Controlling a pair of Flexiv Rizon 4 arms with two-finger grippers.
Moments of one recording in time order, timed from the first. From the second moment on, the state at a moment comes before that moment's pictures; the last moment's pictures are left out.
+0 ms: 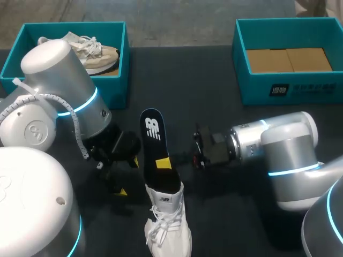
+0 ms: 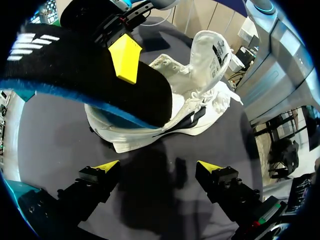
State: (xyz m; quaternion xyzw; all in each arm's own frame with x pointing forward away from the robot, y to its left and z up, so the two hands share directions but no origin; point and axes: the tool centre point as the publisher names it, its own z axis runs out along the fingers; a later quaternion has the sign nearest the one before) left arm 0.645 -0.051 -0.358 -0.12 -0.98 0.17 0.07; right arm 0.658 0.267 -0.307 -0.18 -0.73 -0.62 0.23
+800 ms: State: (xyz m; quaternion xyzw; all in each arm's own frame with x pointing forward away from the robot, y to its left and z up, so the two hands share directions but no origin) left arm 0.645 -0.051 -0.358 -0.12 -0.98 0.17 0.07; right arm 0.643 0.258 -0.328 -0.23 -0.71 -0.63 0.23
